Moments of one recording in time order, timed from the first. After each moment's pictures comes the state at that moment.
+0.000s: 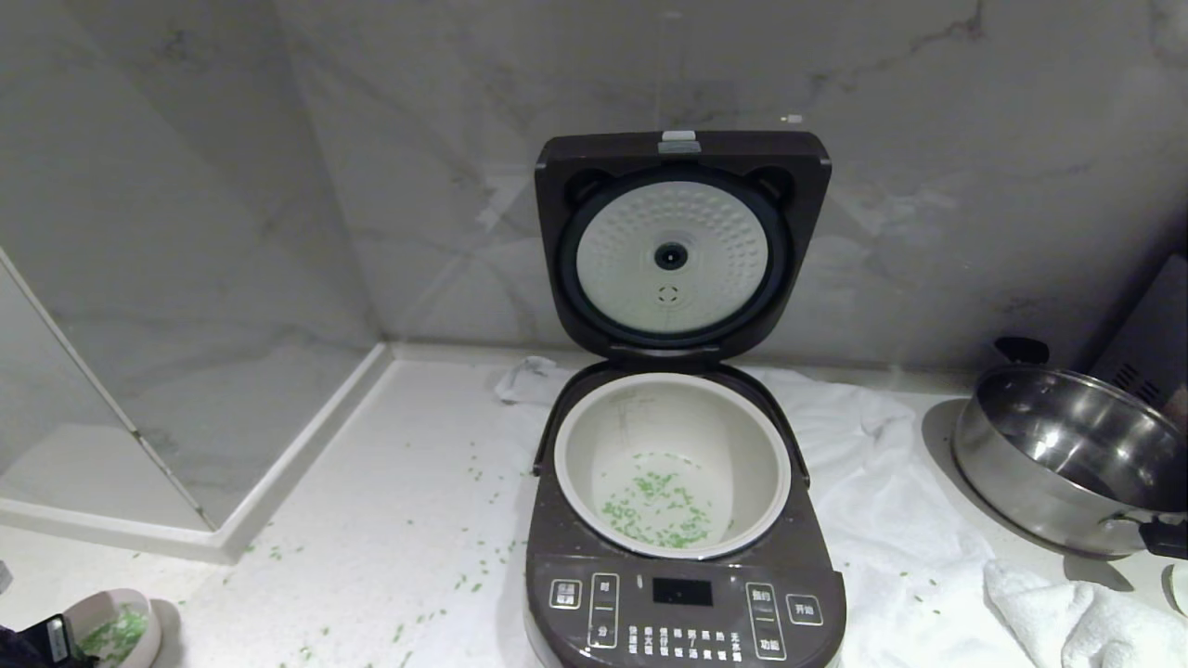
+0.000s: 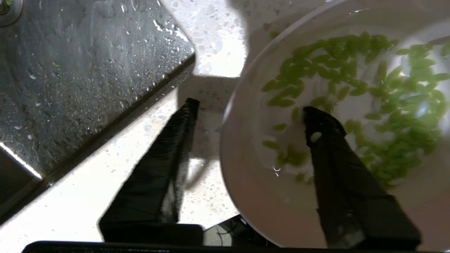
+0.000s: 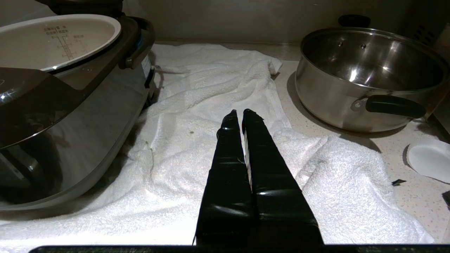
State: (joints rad) left arm 0.81 2.06 -0.69 -0.17 0.05 0.07; right arm 0.01 0.00 0.00 0.00 0.00 0.00
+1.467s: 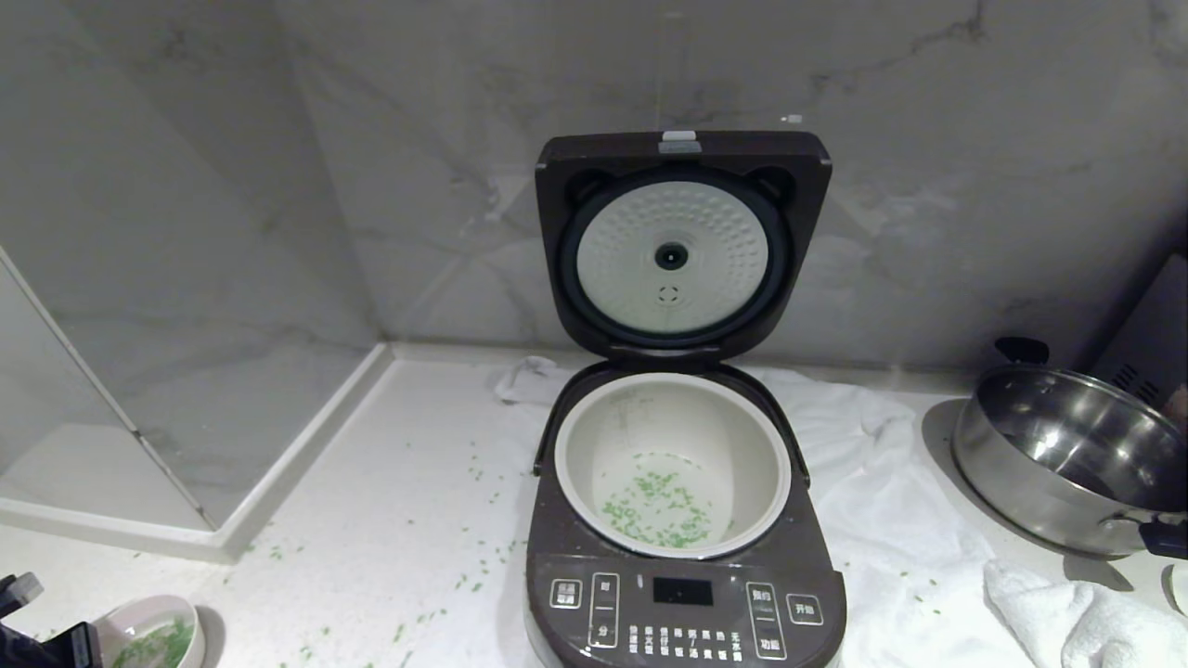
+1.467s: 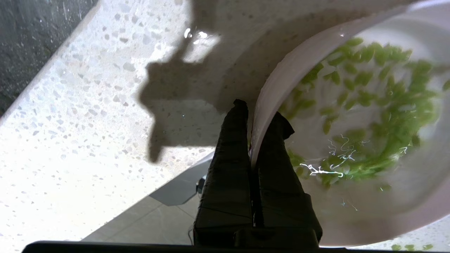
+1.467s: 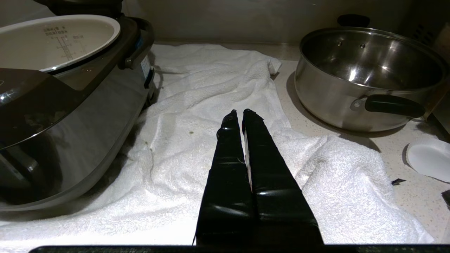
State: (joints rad) left arm 0.77 2.01 -0.67 0.00 -0.12 0.06; right arm 0.01 0.00 0.00 0.00 0.00 0.00
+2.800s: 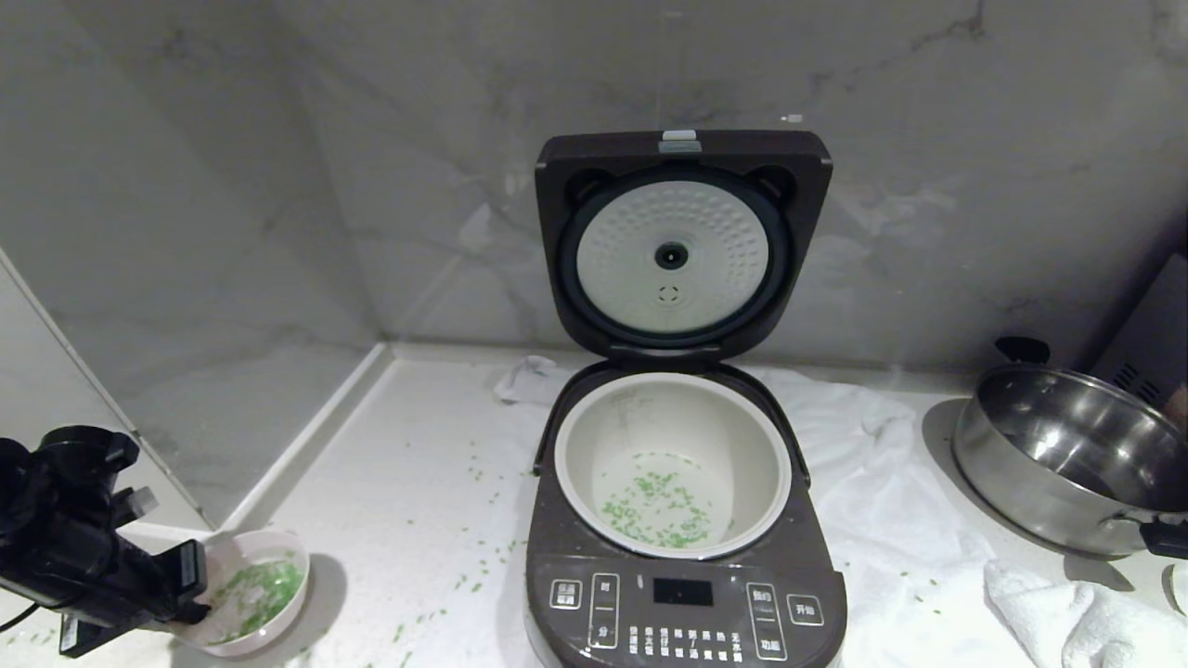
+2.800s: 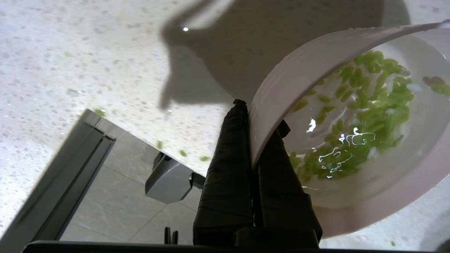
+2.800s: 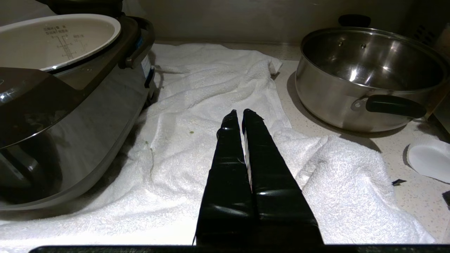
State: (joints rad) left arm 0.38 1.87 -0.78 0.22 -0.12 -0.20; right arm 0.01 0.00 0.00 0.00 0.00 0.00
